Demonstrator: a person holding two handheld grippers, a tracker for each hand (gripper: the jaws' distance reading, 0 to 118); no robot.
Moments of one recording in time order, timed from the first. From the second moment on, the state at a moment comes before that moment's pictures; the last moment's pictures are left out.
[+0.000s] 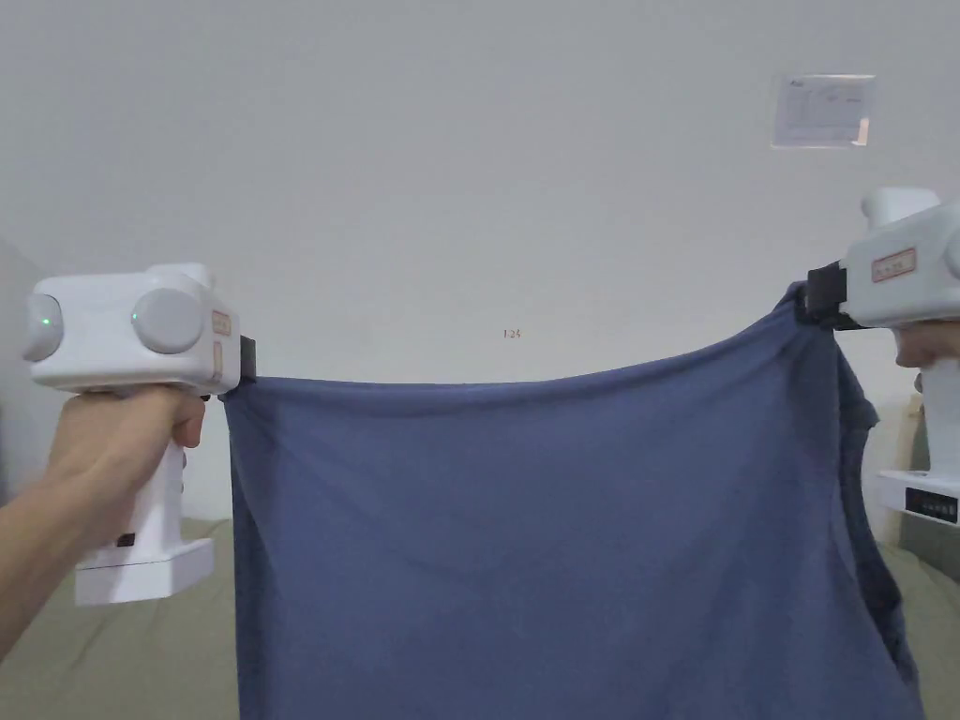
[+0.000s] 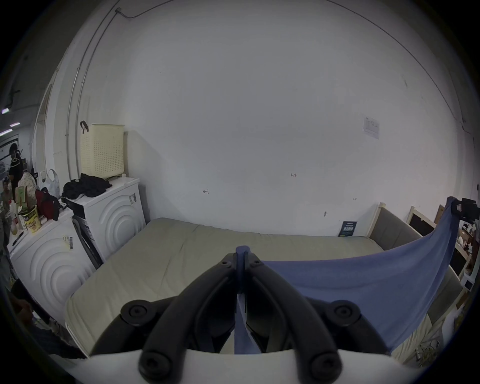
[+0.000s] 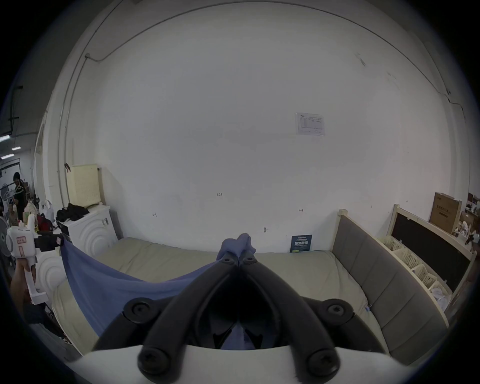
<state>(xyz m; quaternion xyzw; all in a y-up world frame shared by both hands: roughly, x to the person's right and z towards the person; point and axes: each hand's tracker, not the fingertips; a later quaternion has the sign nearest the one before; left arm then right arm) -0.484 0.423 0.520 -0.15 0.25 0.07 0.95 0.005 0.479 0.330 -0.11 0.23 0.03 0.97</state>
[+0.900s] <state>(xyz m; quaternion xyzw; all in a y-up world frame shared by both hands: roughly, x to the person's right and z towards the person) -0.541 0.359 0.275 -0.17 0.34 0.02 0.93 -0.097 0.429 0.096 -0.11 0.19 0.07 0.97</state>
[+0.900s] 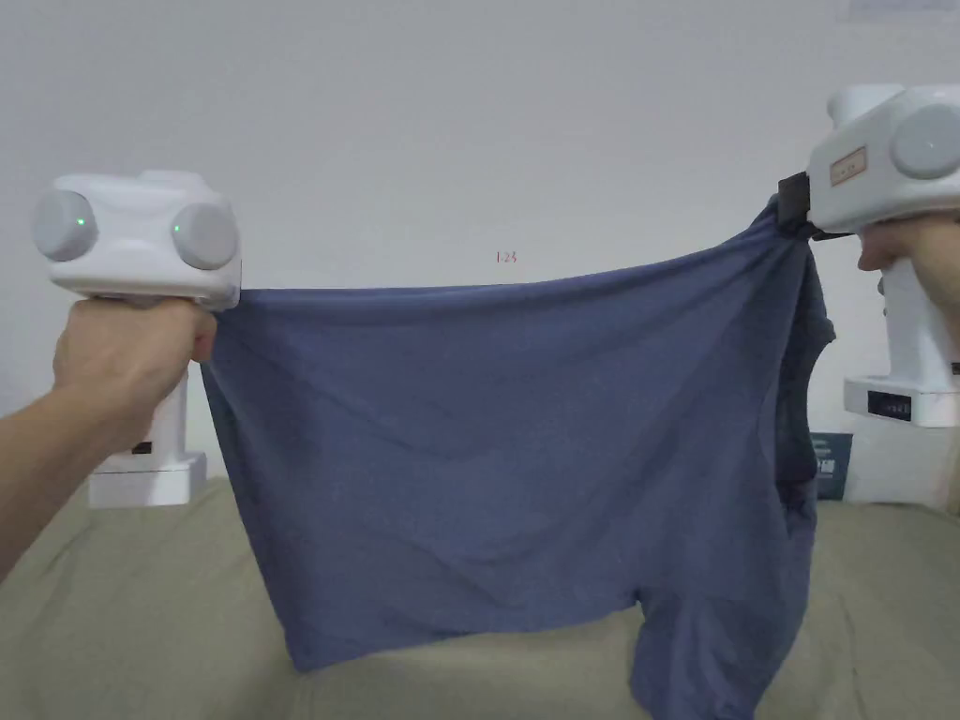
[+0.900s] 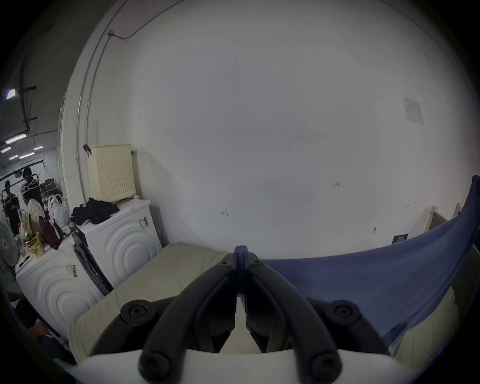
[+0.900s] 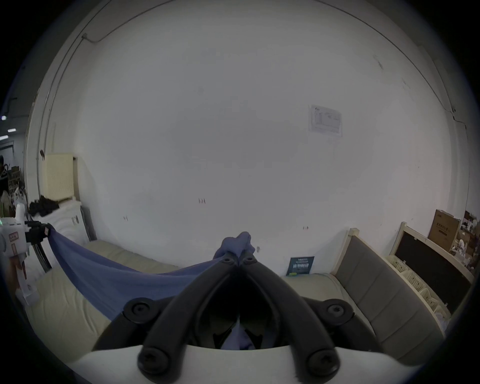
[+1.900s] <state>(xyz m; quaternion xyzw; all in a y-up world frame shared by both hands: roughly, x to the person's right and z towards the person) -0.485 0.089 0.452 -0.33 0.27 0.06 0.90 0.017 0.137 0.309 -0.27 0.22 0.05 0.94</state>
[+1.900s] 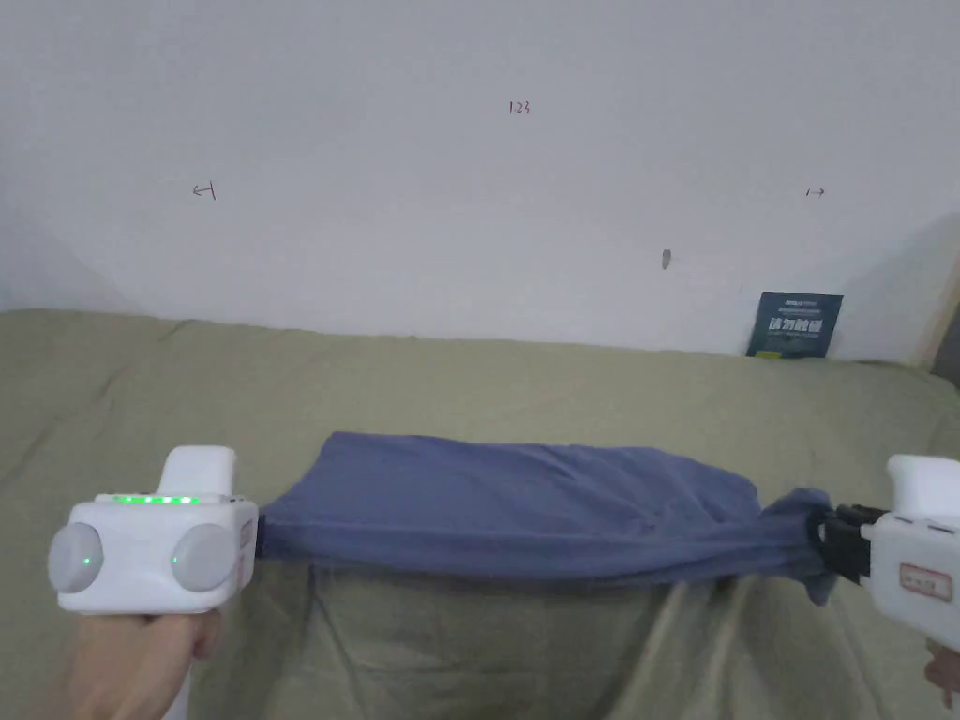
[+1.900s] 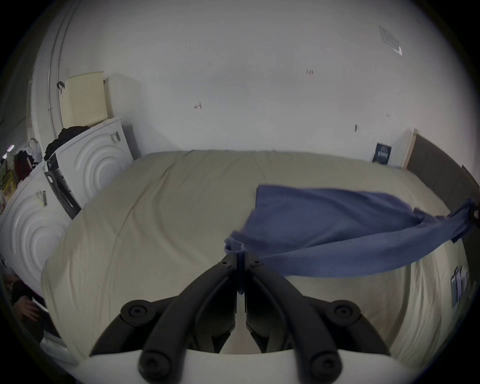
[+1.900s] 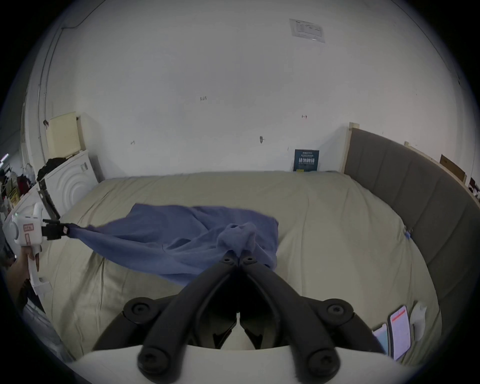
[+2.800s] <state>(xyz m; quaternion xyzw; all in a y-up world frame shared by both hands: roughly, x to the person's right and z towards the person) -0.429 0.016 0.656 -0.40 0.22 0.16 0.88 0.093 0.001 0.468 -0.39 0.19 0.04 0.90</state>
